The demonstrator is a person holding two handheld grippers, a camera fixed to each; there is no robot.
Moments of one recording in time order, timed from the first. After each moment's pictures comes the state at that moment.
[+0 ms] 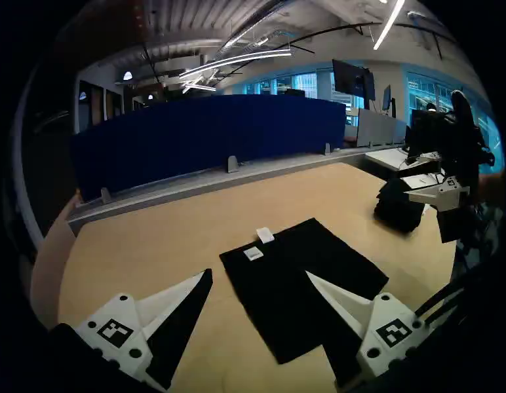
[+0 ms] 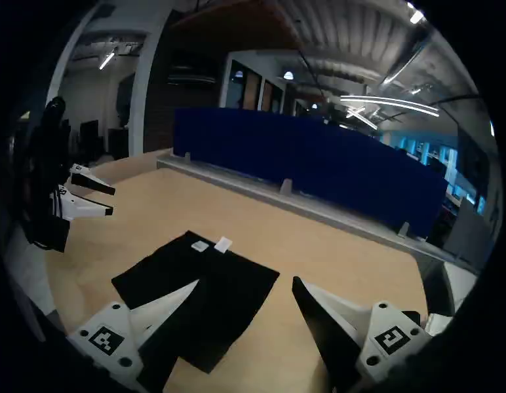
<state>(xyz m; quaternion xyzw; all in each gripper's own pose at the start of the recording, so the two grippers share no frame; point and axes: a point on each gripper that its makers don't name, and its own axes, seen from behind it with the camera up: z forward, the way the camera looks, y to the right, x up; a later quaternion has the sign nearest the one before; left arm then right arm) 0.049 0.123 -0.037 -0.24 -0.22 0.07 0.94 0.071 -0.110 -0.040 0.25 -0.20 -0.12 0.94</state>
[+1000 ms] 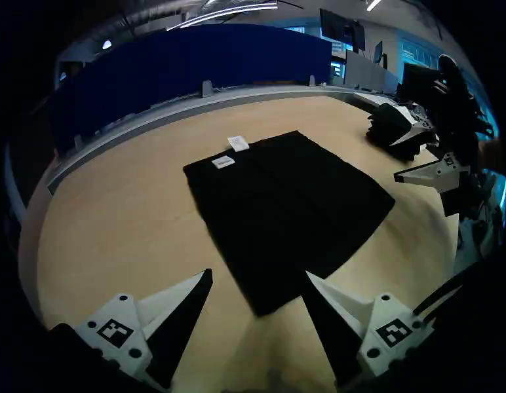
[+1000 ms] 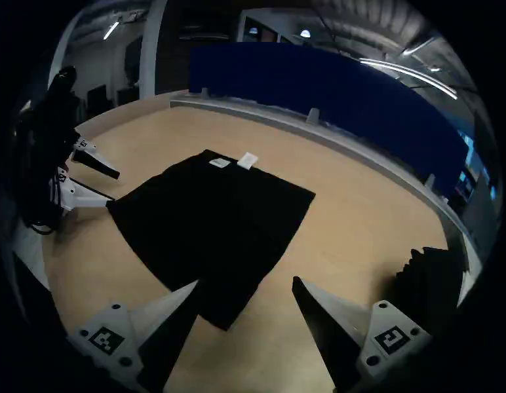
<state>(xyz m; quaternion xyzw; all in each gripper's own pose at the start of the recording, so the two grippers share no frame) -0.097 0.133 -0.090 -0.27 -0.34 0.11 0.89 -0.076 -0.112 -0.087 0.26 -0.32 -0.15 0.90</state>
